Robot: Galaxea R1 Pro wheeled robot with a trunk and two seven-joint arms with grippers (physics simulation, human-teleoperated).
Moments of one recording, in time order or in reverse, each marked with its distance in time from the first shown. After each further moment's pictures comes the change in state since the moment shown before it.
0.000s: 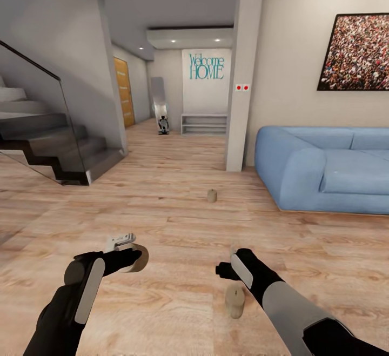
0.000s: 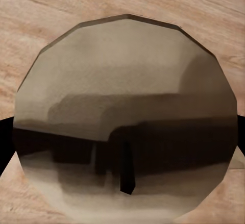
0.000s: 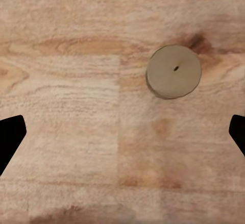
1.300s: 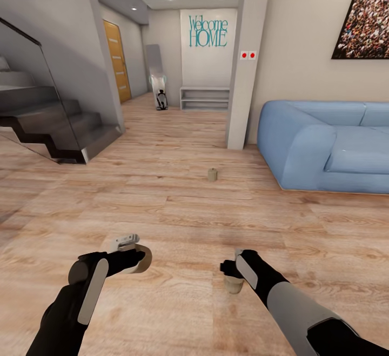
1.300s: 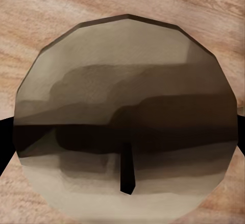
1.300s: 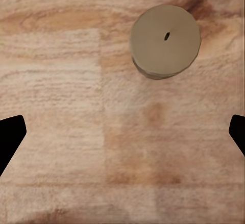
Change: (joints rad) left arm 0.000 -0.001 -0.031 0.009 0.006 -0.002 0.000; right arm 0.000 -0.028 -0.005 0.018 -0.013 -0.080 0.015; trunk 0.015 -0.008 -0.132
